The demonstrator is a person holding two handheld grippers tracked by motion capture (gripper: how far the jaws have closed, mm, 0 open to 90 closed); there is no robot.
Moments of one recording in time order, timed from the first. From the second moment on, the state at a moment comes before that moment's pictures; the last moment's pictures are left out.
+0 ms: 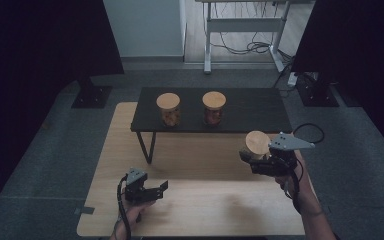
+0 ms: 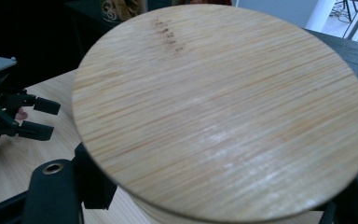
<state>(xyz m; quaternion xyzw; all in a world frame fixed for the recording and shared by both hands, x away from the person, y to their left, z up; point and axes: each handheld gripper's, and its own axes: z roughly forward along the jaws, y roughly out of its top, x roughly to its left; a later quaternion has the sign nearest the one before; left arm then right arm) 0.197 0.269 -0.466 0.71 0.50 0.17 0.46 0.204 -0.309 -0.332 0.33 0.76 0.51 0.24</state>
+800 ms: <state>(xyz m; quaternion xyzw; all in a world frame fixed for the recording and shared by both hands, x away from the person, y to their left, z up) 0.197 0.270 -0.466 0.71 0.51 0.17 0.46 0.219 -0.307 -0.326 0.32 0.76 0.51 0.25</state>
